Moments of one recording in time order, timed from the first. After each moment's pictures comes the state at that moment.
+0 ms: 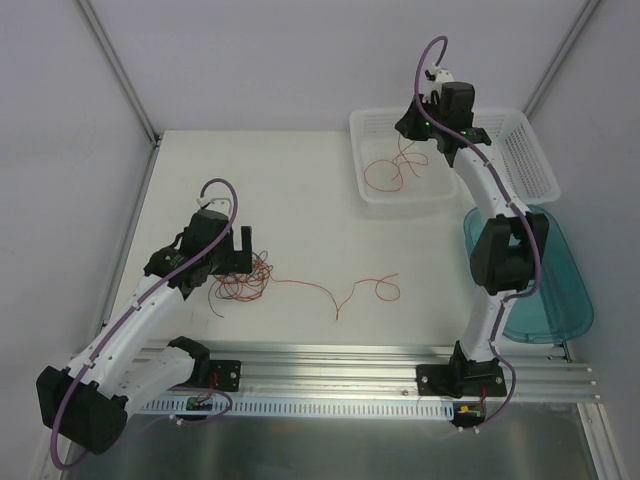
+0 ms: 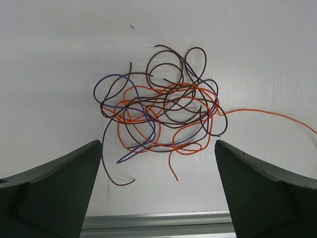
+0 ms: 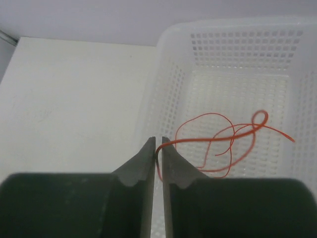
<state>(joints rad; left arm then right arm) -0.40 0.93 0.81 -0.74 -0.21 -0.32 0.16 1.92 1.84 -0.30 -0.30 0.24</state>
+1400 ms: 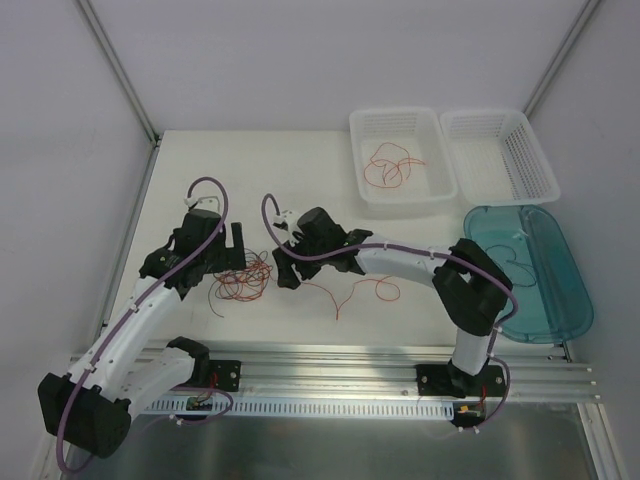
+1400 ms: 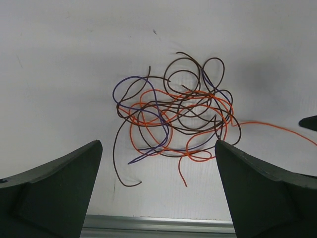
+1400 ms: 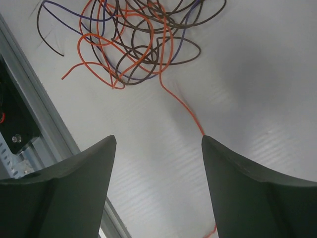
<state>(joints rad) -0.36 0.92 0.80 -0.74 -0.25 -0.35 0.93 1.78 1.22 -0.21 -0.28 0.23</state>
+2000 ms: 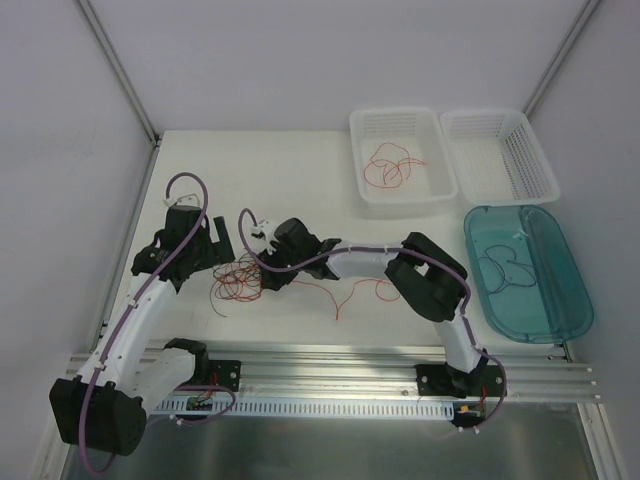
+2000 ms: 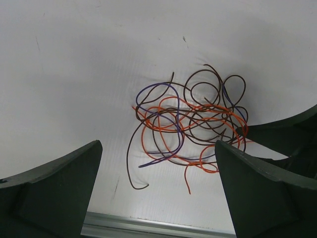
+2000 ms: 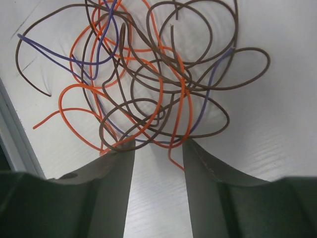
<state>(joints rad) -0.16 0.93 0.80 -0.74 -0.18 -0.38 1.00 2.08 1.34 0.02 -0.28 0.23</state>
